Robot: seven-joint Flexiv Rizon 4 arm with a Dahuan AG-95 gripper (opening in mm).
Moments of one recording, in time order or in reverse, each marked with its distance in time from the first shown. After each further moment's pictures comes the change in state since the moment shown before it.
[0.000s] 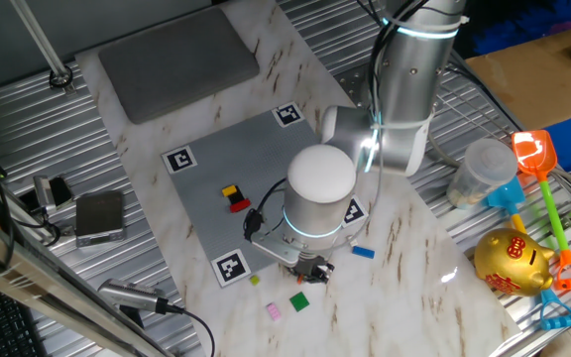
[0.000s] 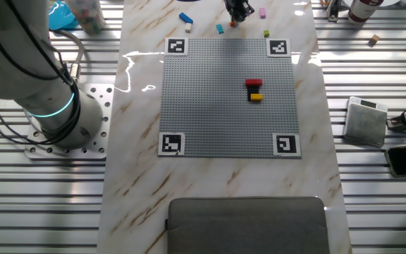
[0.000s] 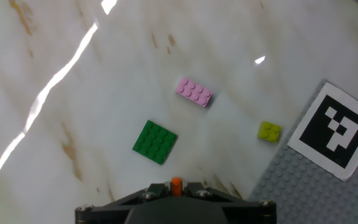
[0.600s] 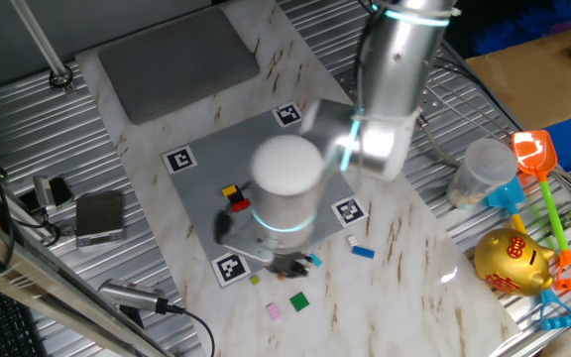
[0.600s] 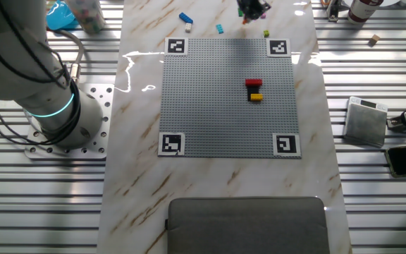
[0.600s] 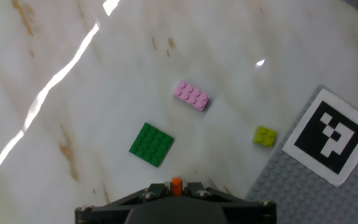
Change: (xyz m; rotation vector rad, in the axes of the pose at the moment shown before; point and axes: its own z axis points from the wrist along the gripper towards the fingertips) arm -0.029 -0.055 -0.035 -0.018 0.016 -0.161
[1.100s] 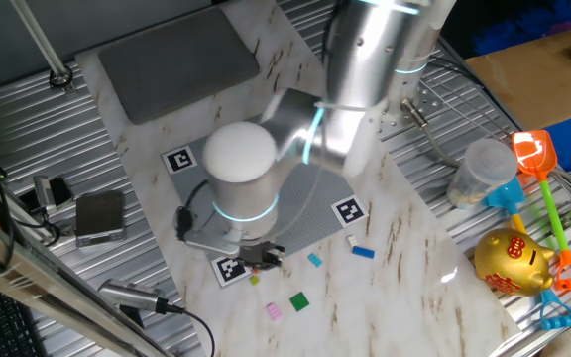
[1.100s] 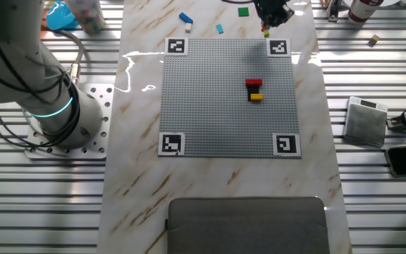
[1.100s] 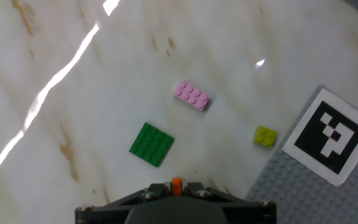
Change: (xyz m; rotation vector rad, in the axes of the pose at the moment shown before) arm -0.005 -0.041 -0.005 -0.021 0.012 -0.081
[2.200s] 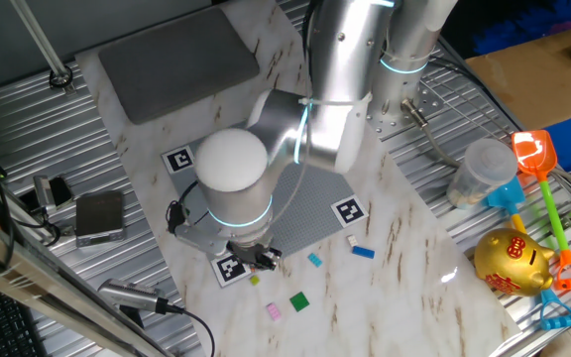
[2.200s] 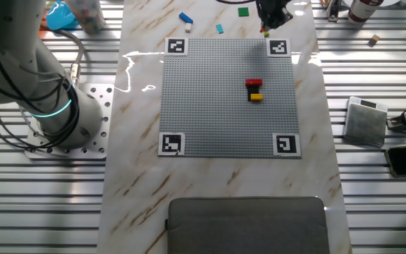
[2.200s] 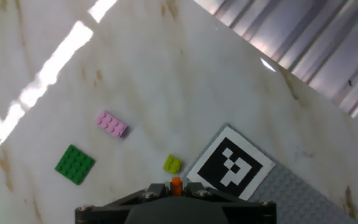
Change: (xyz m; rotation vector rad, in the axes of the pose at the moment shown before) arm 0.007 -0.009 -0.001 0.014 0.034 0.237
